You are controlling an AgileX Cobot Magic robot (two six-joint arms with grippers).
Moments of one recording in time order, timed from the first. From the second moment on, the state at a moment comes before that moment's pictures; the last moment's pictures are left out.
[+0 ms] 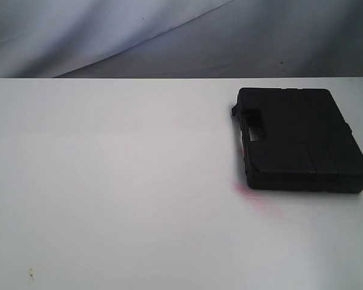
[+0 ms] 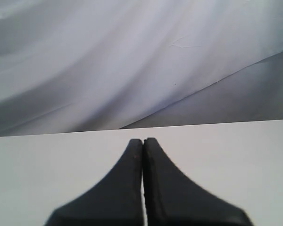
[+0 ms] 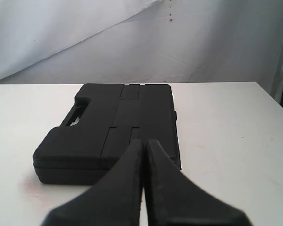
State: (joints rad) left arm -0.07 0.00 0.00 -0.06 0.08 0.09; right arm 0.13 0.00 0.00 0.00 0.25 0.02
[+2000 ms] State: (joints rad) left arm -0.07 0.00 0.00 -0.06 0.08 0.09; right arm 0.13 0.00 -0.07 -0.35 -0.87 0.49
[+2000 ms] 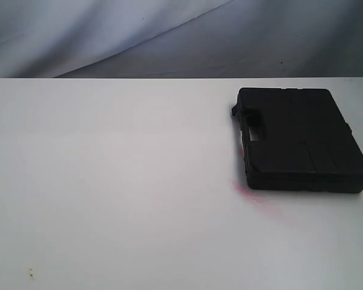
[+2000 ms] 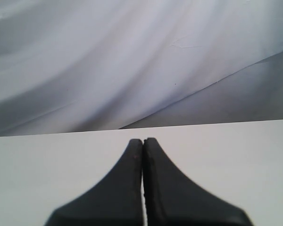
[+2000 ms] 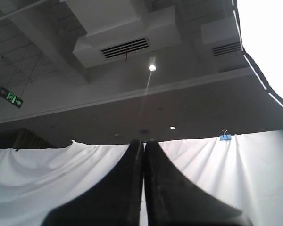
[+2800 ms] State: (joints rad) left arm -0.07 0.00 0.00 -0.06 0.08 0.09; right arm 0.13 0.24 -0.61 -0.41 0.47 0.42
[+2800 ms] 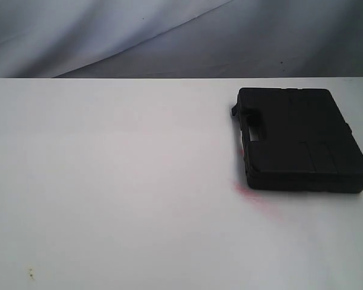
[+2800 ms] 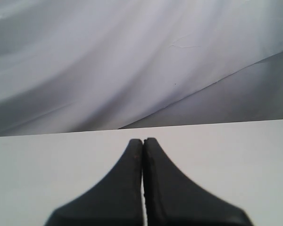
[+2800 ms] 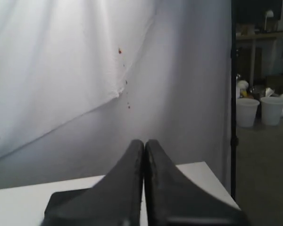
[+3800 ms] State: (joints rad) left arm -0.07 0.00 0.00 -0.06 0.08 0.09; right arm 0.25 0.68 -0.61 -0.14 0.16 -0.14
